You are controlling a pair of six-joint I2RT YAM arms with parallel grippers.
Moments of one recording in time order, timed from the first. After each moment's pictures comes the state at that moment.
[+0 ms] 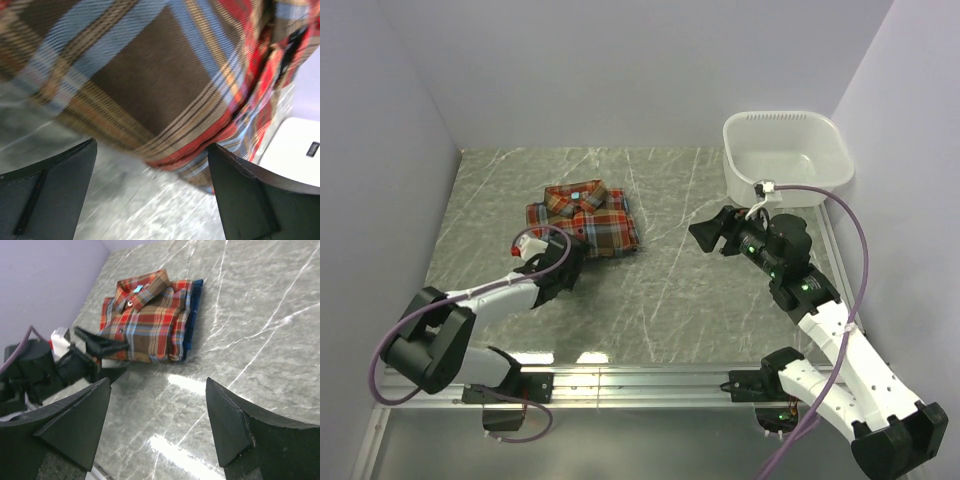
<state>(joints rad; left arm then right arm) -0.53 1.34 0.54 0.02 -0.40 -1.54 0.39 0.82 0.77 -0.16 -0.19 0.51</state>
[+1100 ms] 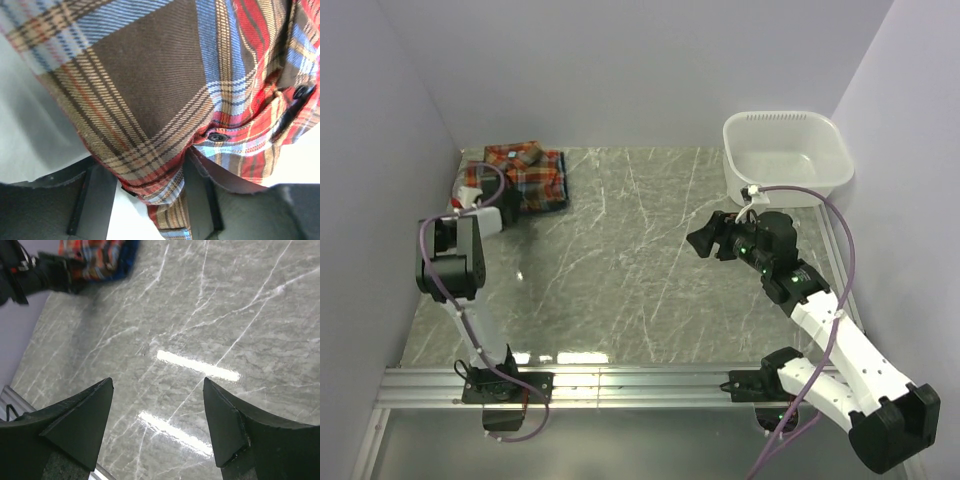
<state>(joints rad) 0.05 1.87 1.03 0.11 -0.27 -1.32 0.39 0.88 0.75 -0.20 -0.20 0.46</state>
